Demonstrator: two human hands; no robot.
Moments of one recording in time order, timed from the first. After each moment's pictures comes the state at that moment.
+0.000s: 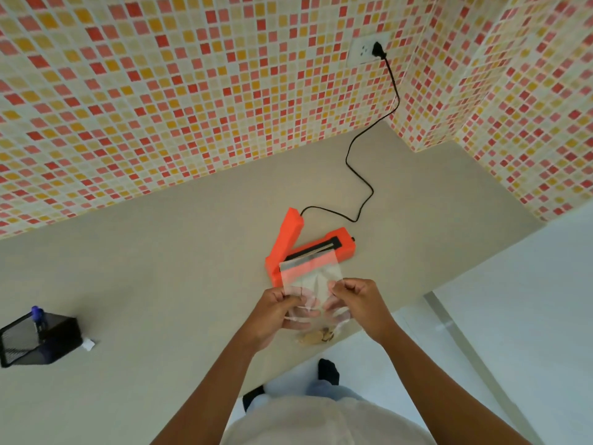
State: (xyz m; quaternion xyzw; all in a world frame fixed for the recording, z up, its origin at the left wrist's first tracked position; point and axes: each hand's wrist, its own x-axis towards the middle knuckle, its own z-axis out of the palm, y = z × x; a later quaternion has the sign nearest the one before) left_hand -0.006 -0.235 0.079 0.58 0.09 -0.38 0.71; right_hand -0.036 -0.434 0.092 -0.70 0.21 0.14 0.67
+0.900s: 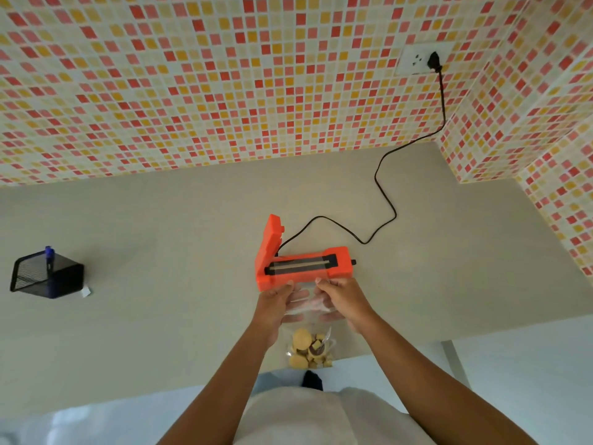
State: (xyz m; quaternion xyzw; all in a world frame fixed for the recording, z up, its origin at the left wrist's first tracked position) left_hand 0.012 -0.325 0.035 0.58 0.32 -0.21 0.72; right_hand 0.045 -0.486 0.058 -0.73 0.19 0.32 0.57
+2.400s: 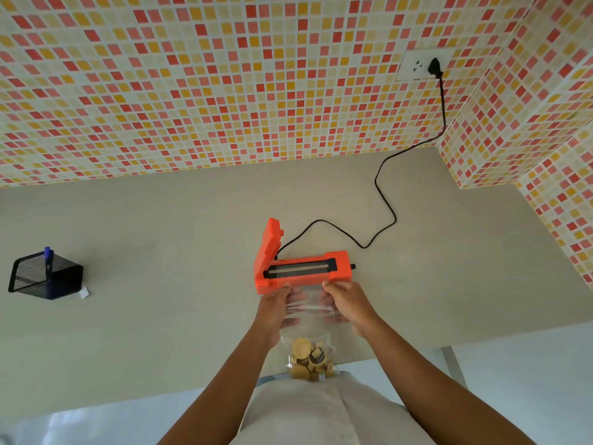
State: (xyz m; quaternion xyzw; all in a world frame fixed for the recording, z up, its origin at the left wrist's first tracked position) left_hand 0.016 -0.330 0.037 0.58 0.34 -0.22 0.70; right_hand 0.051 -0.497 0.038 -0.73 0.21 0.29 0.58
